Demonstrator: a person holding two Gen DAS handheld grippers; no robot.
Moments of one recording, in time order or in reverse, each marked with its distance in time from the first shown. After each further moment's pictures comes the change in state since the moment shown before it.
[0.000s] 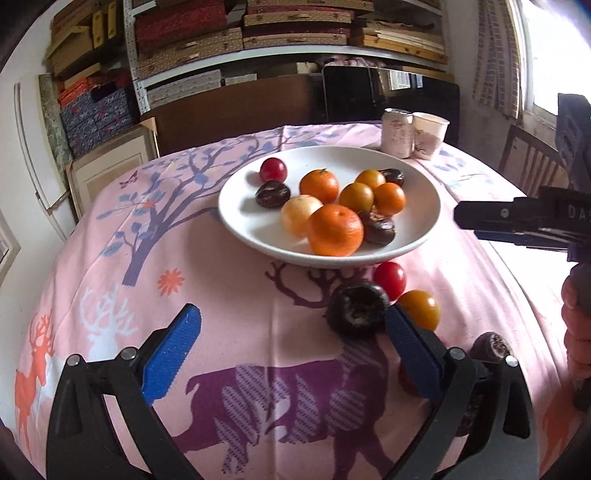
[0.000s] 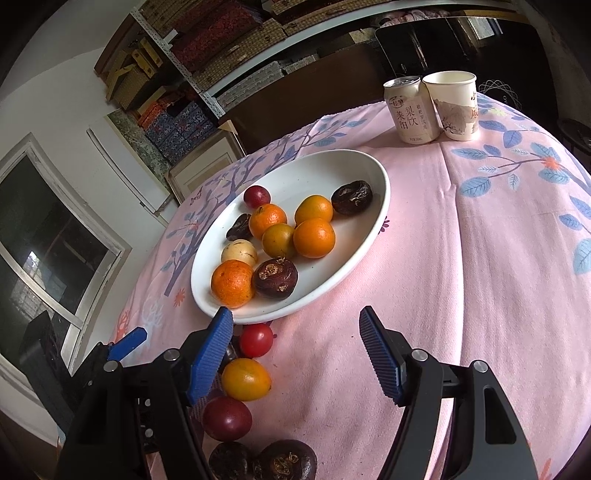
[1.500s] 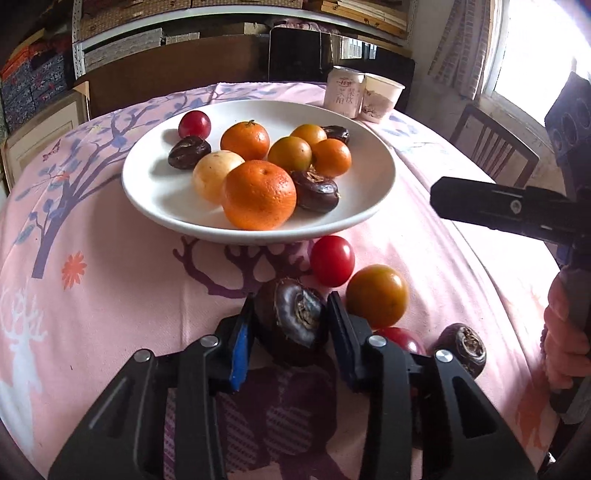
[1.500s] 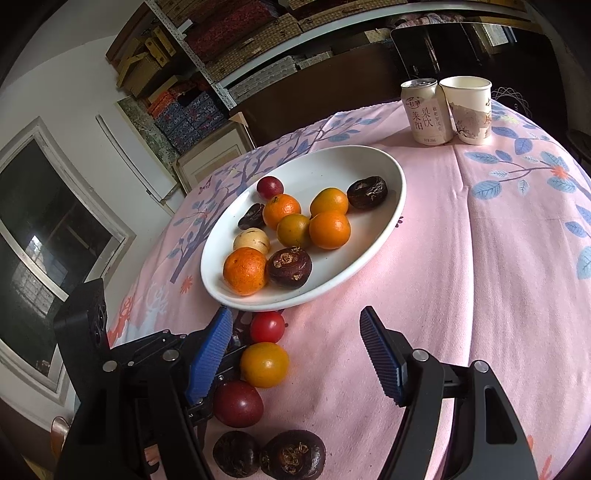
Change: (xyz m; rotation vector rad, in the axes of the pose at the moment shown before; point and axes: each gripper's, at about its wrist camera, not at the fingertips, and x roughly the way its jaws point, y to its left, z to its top) left arm 0.046 -0.011 -0.004 -0.001 0.161 -0.290; right arm -0.003 0.012 -0.006 -0.056 0.019 0.012
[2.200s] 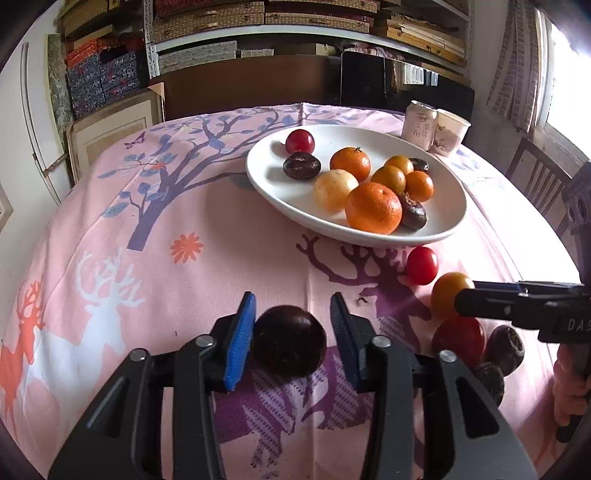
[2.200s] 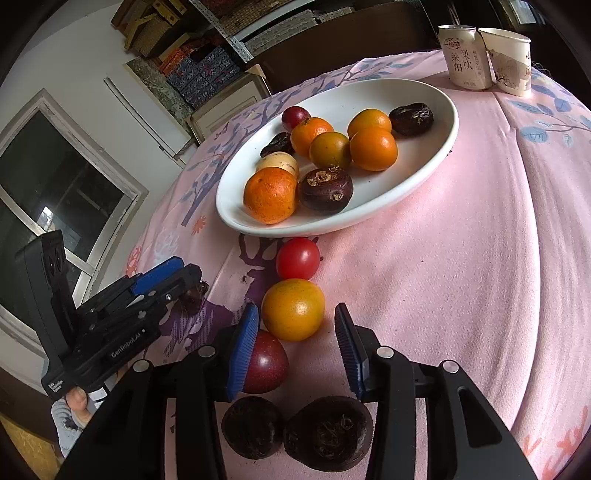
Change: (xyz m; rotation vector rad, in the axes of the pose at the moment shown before) left arm -0.046 0.040 -0.018 -0.115 -0.073 0.250; right arm 0.035 0.018 -0.031 -0.030 0.177 0.067
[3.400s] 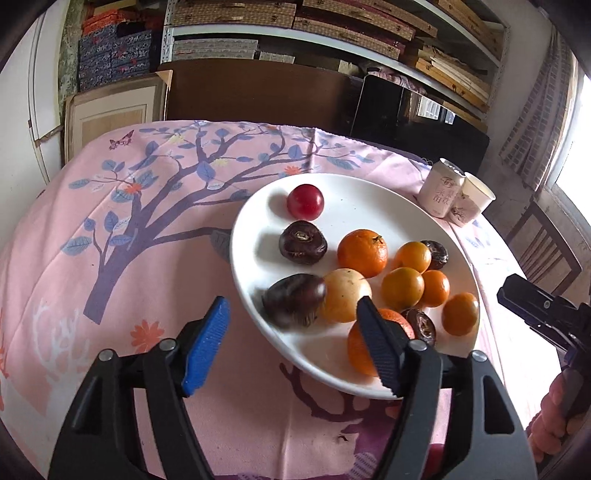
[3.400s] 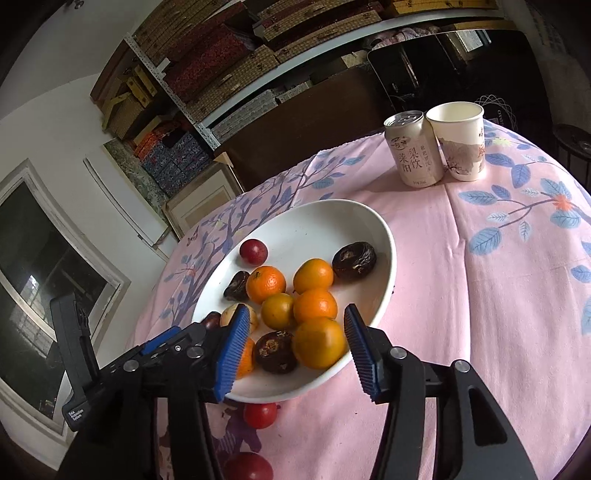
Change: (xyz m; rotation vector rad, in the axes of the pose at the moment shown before) left arm 0.048 0.016 0.081 -0.180 -0.032 -0.085; right arm -0.038 -0.037 0.074 0.115 -0.317 -0.072
